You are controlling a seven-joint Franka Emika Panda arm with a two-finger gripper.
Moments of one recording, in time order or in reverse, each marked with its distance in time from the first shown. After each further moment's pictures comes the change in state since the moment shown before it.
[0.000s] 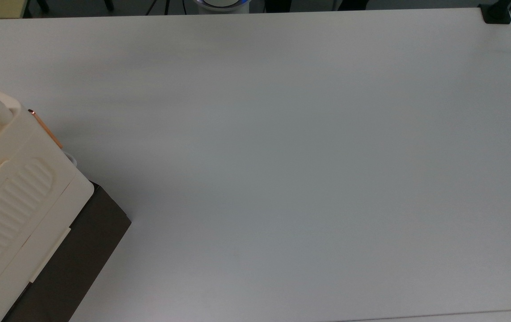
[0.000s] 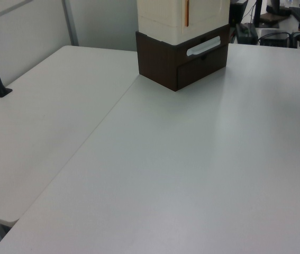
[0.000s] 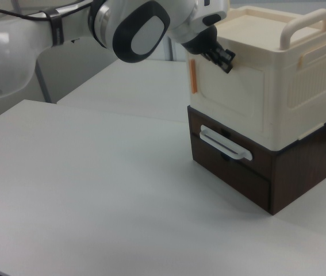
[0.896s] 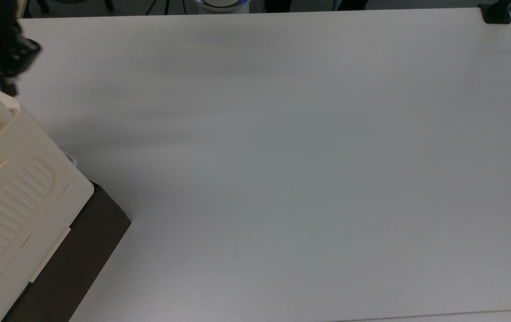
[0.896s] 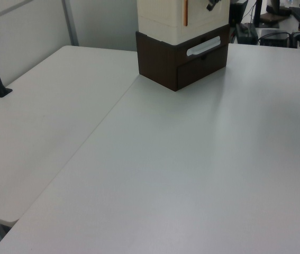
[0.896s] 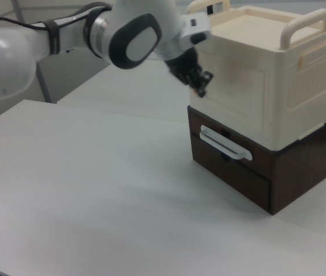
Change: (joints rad) arm 0.010 0.008 0.088 -0.049 -0.071 -0.146 -0.076
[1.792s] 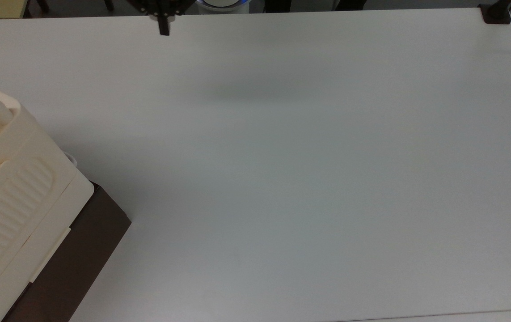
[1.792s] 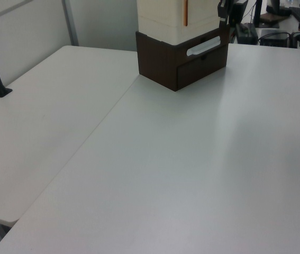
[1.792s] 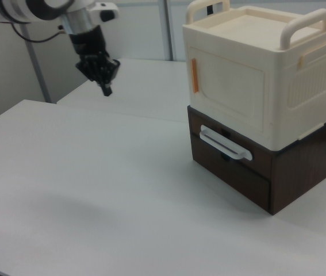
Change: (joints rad) arm 0.204 -0.179 0.160 0.002 -0.216 -0.558 0.122
